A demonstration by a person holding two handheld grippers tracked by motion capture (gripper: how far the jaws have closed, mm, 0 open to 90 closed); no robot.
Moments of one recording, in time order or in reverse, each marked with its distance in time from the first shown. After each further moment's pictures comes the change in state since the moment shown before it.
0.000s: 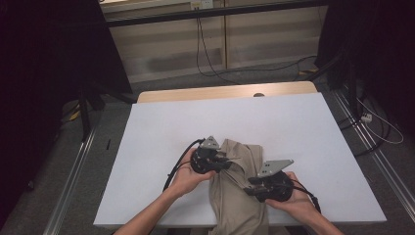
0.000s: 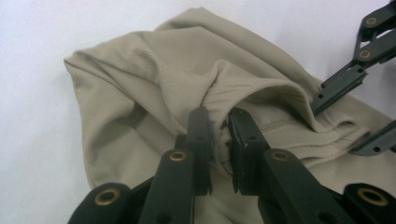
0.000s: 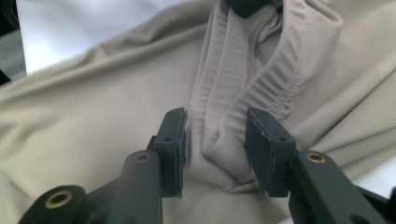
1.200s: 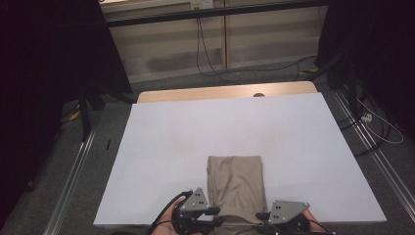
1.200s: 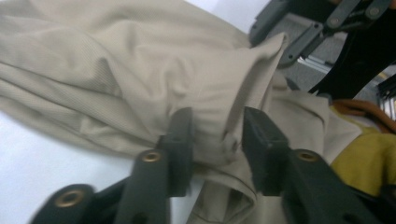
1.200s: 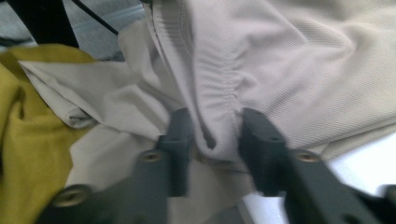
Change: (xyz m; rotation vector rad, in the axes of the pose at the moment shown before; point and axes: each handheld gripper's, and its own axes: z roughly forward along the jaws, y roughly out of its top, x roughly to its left) left arm -0.110 -0.069 -0.074 0.002 -0.057 0.038; right arm 0.075 -0.036 -0.045 0.013 0.051 -0.104
